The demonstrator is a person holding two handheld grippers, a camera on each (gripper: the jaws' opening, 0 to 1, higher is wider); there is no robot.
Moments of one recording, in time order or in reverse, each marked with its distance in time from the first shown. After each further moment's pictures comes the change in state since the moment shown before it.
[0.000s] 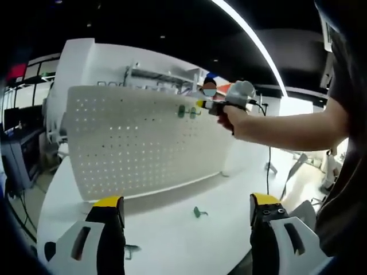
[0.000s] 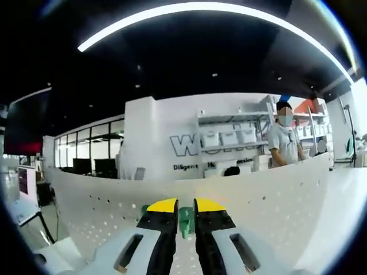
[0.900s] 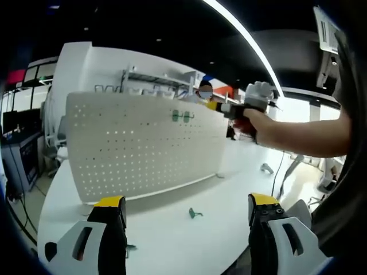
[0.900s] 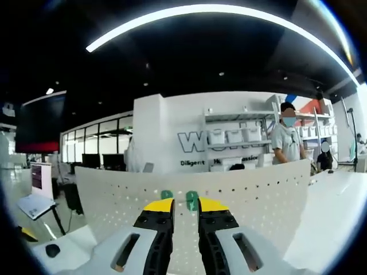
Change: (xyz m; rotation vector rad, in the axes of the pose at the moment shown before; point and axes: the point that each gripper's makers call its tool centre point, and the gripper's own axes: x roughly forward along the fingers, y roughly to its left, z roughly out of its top) left arm -0.013 -0.016 0.006 0.018 -0.029 -0.022; right arm -0.092 0.013 0.010 -0.008 0.043 0.070
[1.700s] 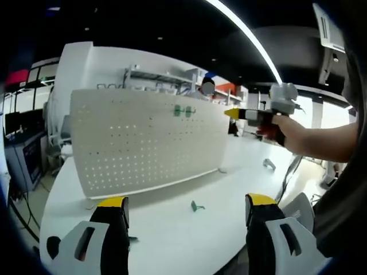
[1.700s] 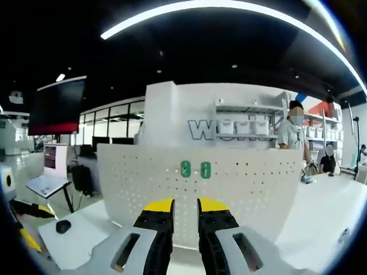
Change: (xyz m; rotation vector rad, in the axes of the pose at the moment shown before) left arm -0.009 -0.001 -0.018 0.010 0.030 0.022; right arm -0.079 0.025 -0.032 -0.075 0.106 0.057
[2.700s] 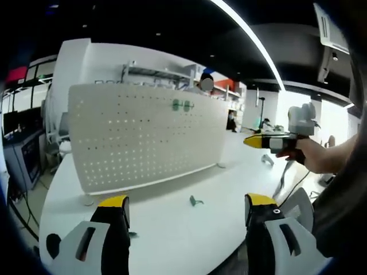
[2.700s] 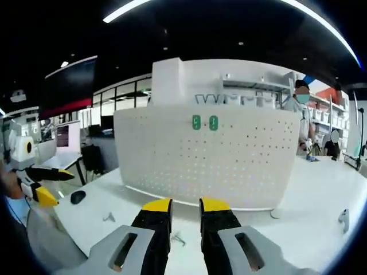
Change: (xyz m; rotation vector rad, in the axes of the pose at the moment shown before) left arm -0.001 0.002 -0.008 0.001 0.029 -0.011; right arm -0.065 0.022 -0.081 0.022 0.192 0.069
